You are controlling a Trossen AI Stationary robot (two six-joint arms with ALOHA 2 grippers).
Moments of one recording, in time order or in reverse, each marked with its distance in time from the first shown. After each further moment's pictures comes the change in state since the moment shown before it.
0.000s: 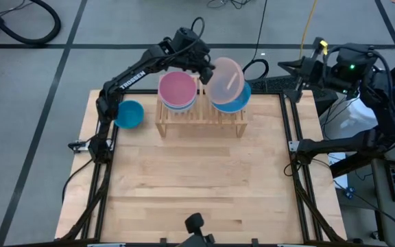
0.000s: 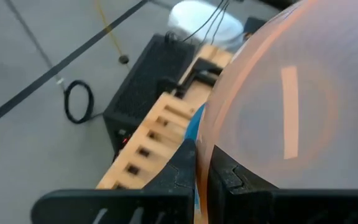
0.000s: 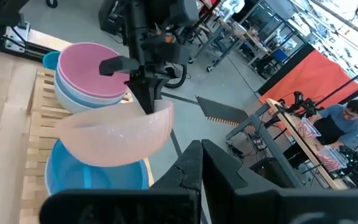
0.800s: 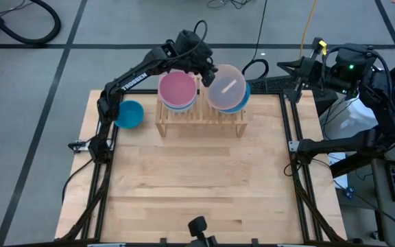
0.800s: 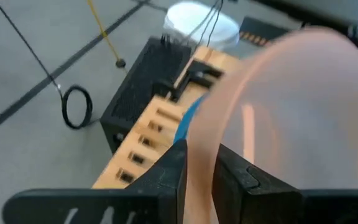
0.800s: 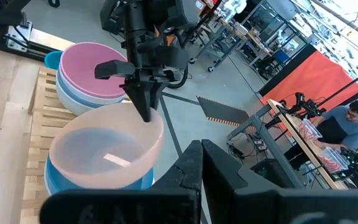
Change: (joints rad) left arm -0.023 0.007 -0.003 0.018 -0.014 0.017; right arm 0.000 0.003 0.000 0.000 -0.004 -0.003
